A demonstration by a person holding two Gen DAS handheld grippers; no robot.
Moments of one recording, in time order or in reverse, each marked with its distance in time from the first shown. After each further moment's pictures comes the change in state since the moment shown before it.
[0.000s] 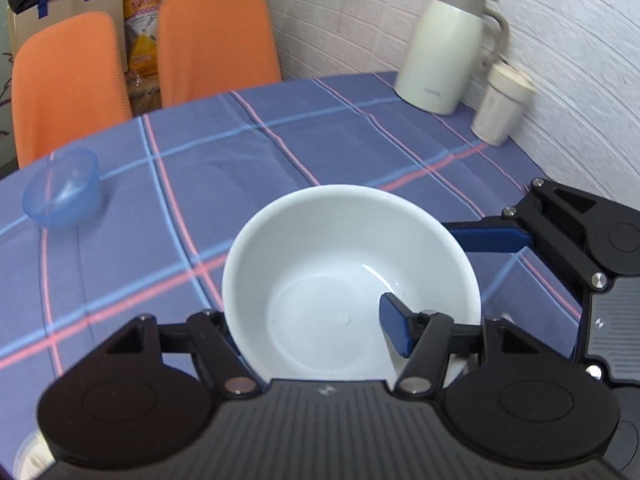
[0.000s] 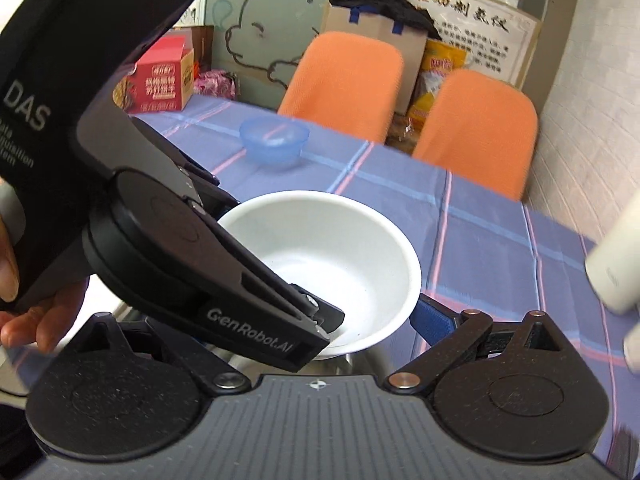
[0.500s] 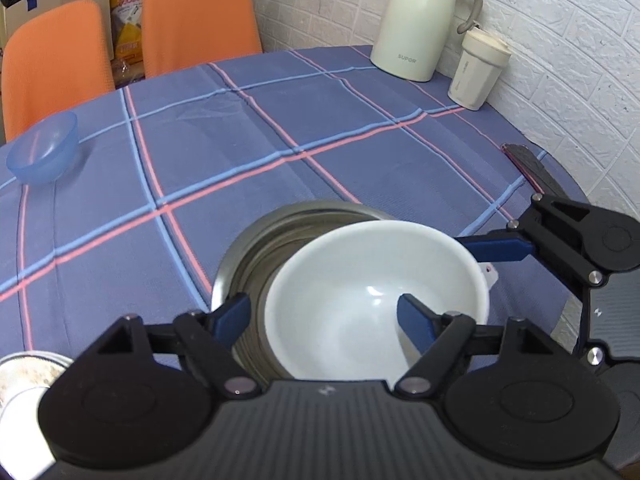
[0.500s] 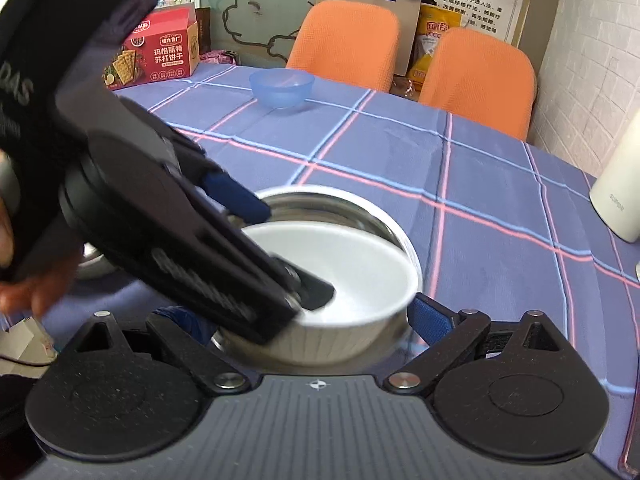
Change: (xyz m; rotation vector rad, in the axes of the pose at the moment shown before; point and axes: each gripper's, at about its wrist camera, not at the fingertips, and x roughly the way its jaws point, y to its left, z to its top) left arm -0.001 -0.015 -0.042 0.018 0.020 -0.029; right arm -0.011 0.007 -0.051 0.066 0.052 0.021
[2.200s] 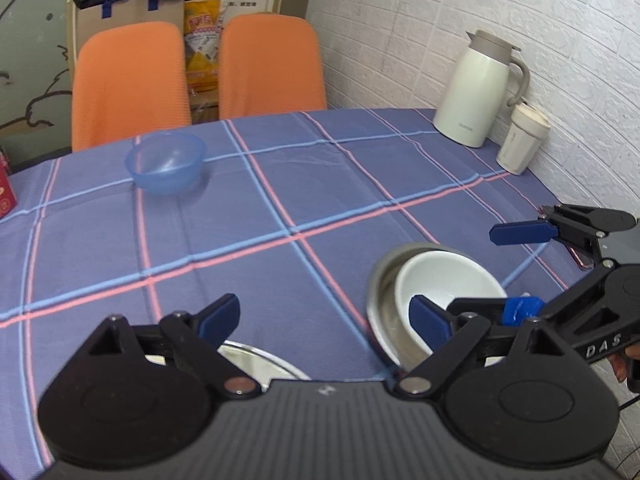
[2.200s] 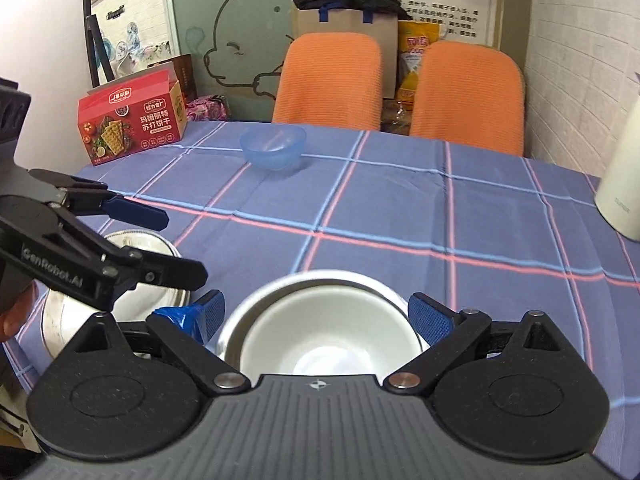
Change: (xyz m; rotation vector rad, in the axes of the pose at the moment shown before) left arm -0.082 0.086 -0.019 -0.101 -0.155 0.098; right arm 0.006 0.000 0.051 0.130 -0.076 0.038
